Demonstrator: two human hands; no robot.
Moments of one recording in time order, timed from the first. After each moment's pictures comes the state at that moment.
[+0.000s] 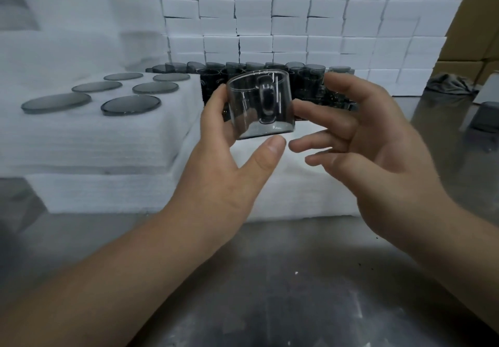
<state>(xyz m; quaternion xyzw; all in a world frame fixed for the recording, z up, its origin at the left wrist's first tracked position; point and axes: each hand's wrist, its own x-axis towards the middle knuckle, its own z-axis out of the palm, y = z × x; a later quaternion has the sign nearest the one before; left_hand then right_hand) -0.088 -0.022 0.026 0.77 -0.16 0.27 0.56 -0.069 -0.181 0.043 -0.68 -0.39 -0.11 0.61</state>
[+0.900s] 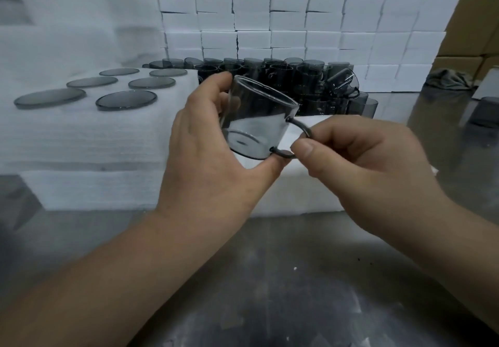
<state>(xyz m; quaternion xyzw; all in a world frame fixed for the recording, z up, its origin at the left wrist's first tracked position) -0.095 -0.025 0.030 0.83 -0.08 0.40 0.38 -0.074 -0.174 0.042 -0.77 -0.34 -0.20 0.49</state>
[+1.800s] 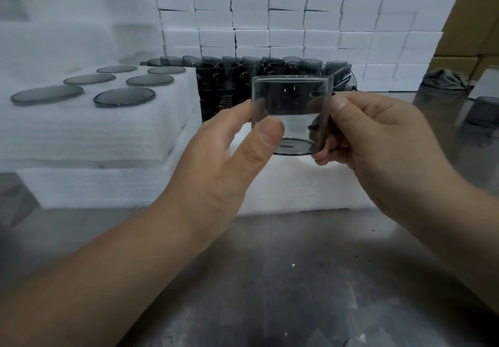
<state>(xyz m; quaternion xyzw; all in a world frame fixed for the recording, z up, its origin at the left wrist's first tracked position) -0.093 -0.020 0.031 0.74 -0.24 0.25 0.57 -0.055 -0.177 0.049 -0.67 -0.25 -0.09 0.69</state>
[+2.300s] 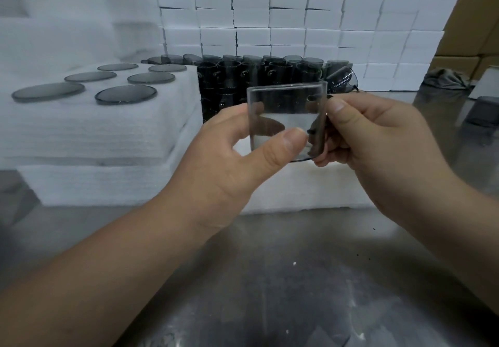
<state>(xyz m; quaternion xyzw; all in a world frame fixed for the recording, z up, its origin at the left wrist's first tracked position) -0.096 -0.021 0.038 0.78 -0.18 0.20 0.56 -0.058 -0.177 0.047 -0.68 -0.27 -0.10 0.68</state>
